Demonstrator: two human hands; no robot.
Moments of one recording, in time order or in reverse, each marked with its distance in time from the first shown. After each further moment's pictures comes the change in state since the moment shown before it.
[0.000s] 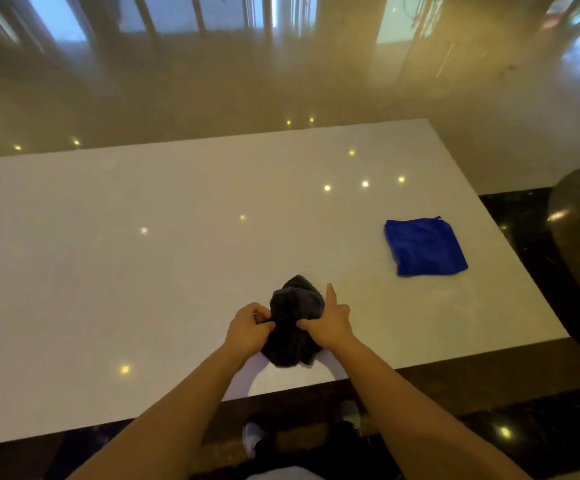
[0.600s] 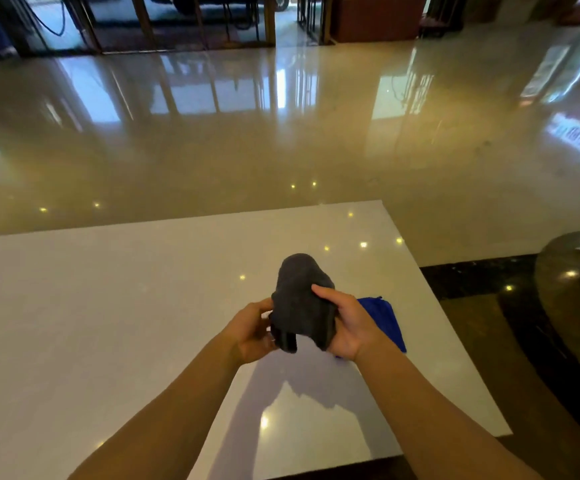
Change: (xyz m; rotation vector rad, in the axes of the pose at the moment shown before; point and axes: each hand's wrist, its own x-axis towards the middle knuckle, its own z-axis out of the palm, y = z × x) left_hand 0.030 0.196 0.071 -0.871 -0.323 -0.174; right_hand 0.012 -0.046 -0.231 1.208 -0.542 -0.006
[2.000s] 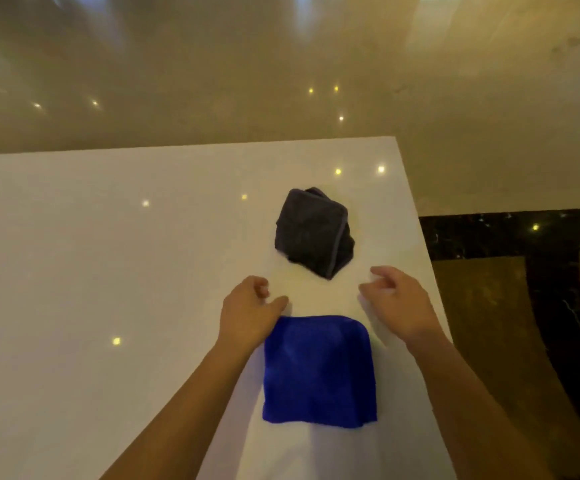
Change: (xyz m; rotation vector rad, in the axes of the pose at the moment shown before) left_hand 0.215 -0.032 0.100 0.975 0.543 0.195; right_hand 0.127 -0.154 -0.205 -1.142 0.534 -0.078
